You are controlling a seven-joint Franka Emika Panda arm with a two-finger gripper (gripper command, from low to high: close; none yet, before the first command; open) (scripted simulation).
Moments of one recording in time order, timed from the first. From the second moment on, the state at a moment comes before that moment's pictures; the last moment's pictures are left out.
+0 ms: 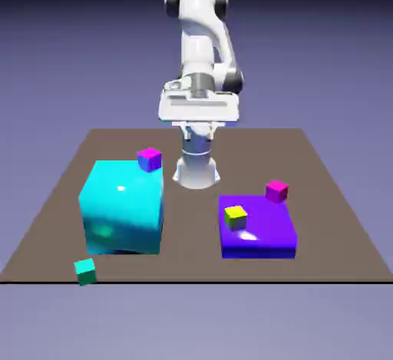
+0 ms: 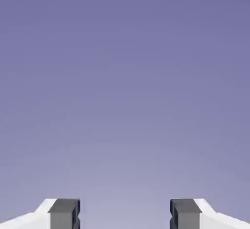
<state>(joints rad) 0.00 -0.53 0.00 -2.77 -0.01 3.01 0.72</state>
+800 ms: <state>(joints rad) -0.30 0.34 -0.01 -1.99 -0.21 2.37 0.29</state>
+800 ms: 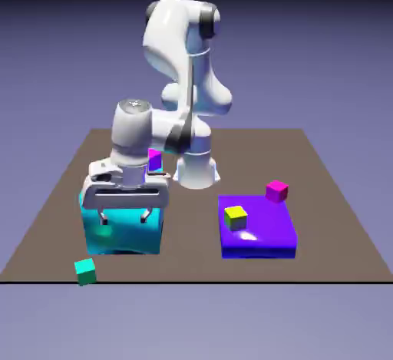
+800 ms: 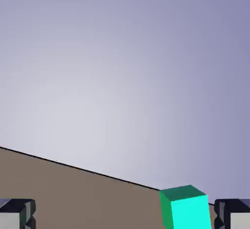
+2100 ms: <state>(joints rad) 0.06 0.03 0.25 -2.34 0.00 2.03 0.80</state>
